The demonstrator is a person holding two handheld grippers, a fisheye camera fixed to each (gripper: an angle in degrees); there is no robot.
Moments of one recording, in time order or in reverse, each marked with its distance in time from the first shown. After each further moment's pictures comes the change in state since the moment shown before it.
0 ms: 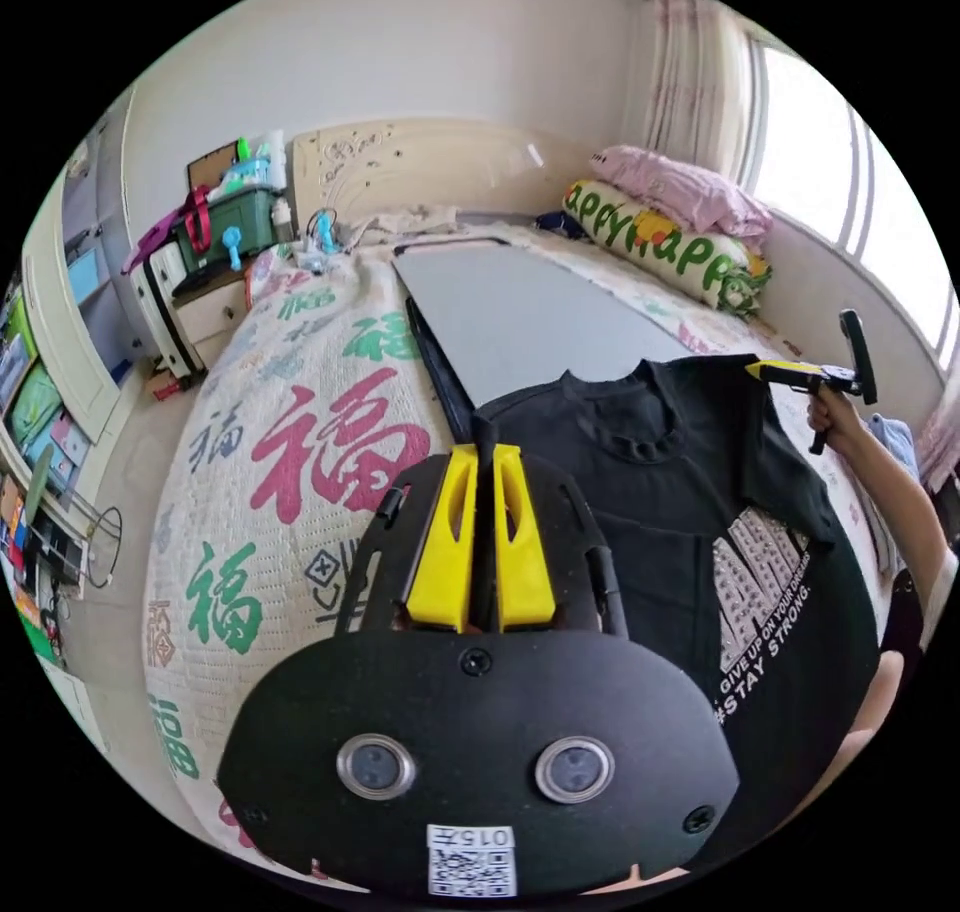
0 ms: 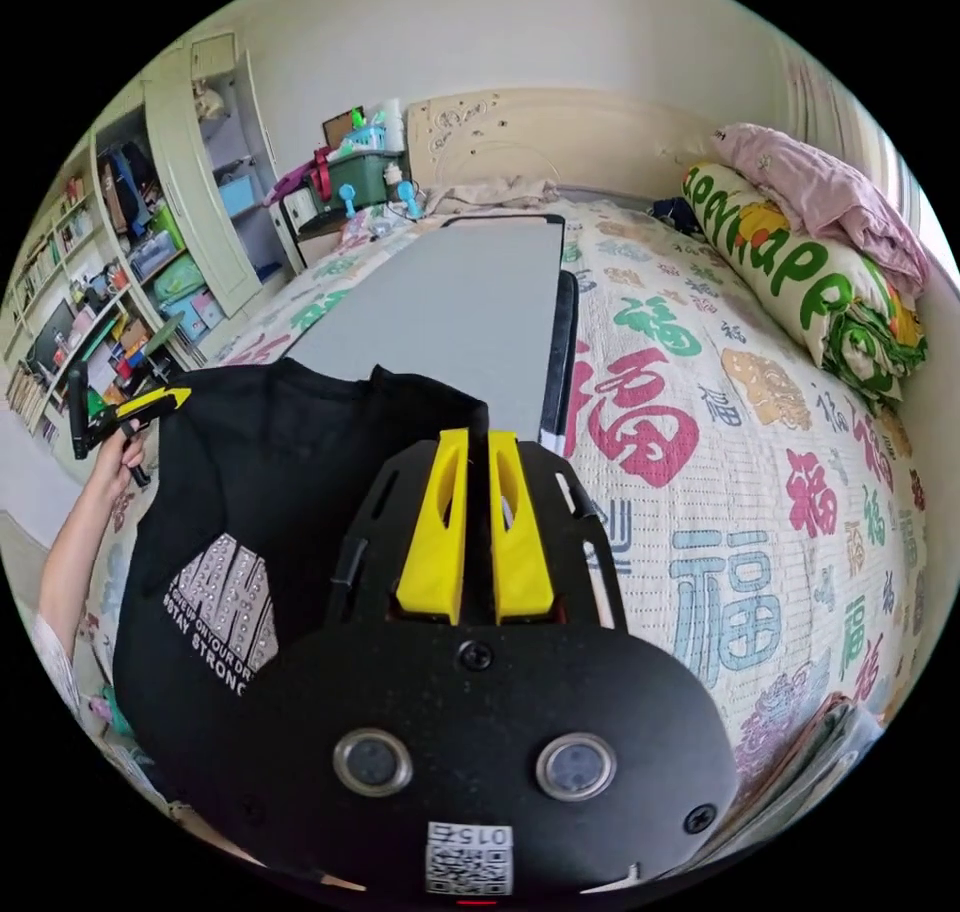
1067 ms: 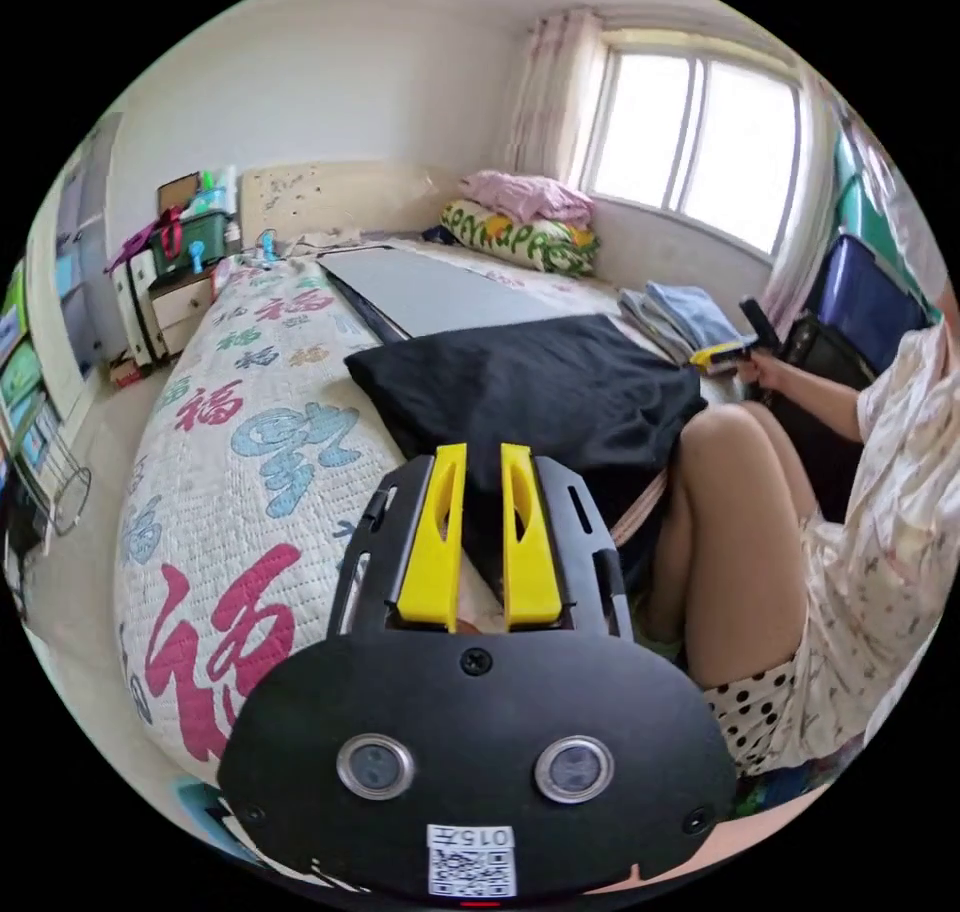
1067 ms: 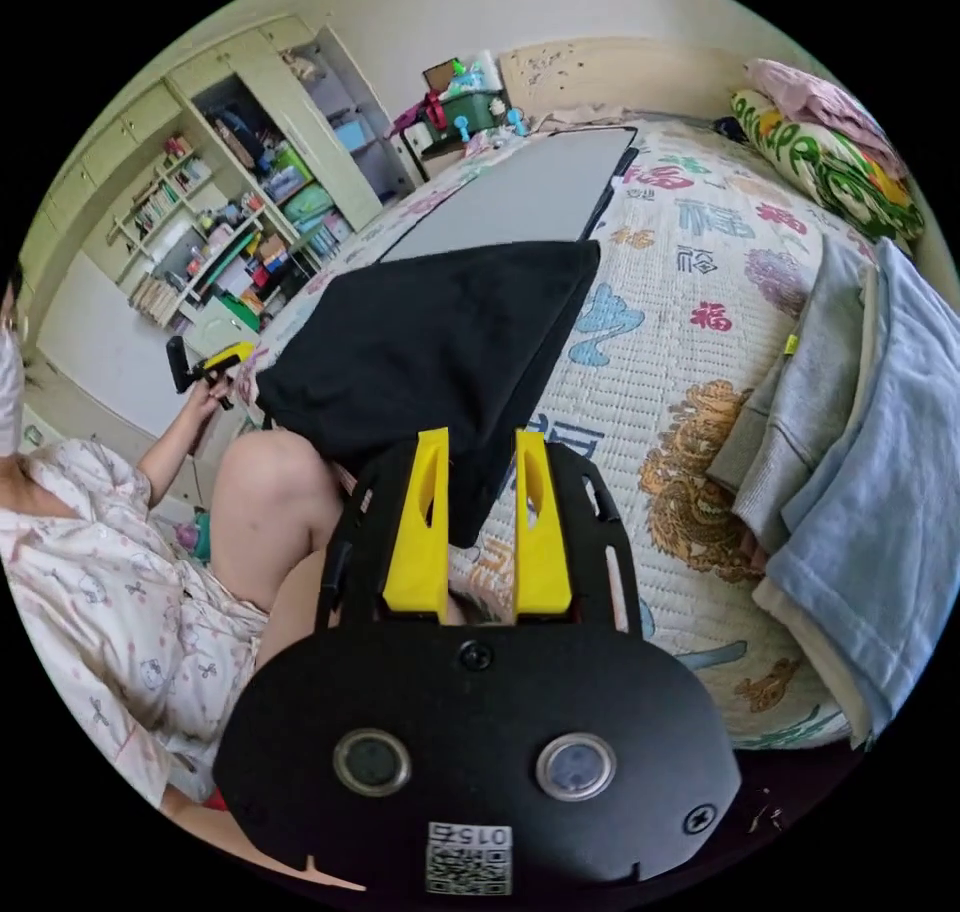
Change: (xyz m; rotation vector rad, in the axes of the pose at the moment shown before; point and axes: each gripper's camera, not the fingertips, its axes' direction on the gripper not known) left arm 0.217 0.343 -0.390 0.054 0.494 -0.630; right arm -0.276 0.093 -0.566 -0.513 -0.426 0.772
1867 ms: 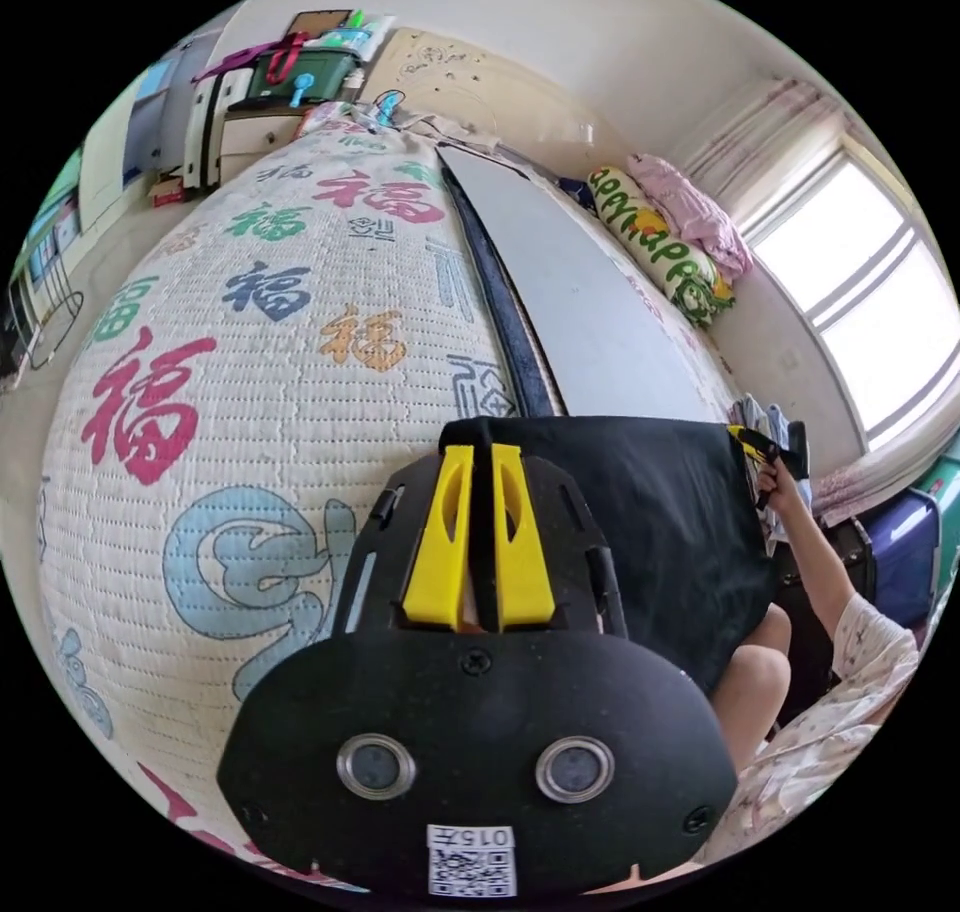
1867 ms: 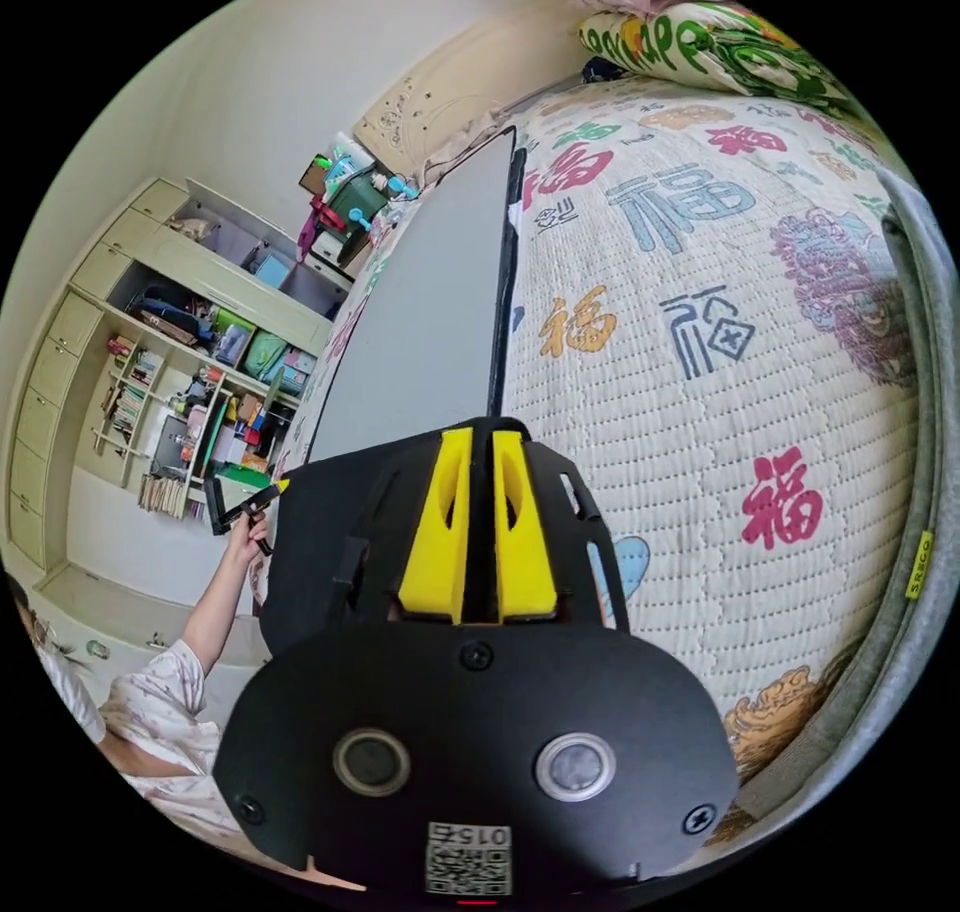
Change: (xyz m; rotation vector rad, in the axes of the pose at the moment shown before) left arm -0.251 -0.152 0.189 -0.198 0.005 -0.463; right arm 0.114 -0.245 0.055 0.169 -0.169 0.421
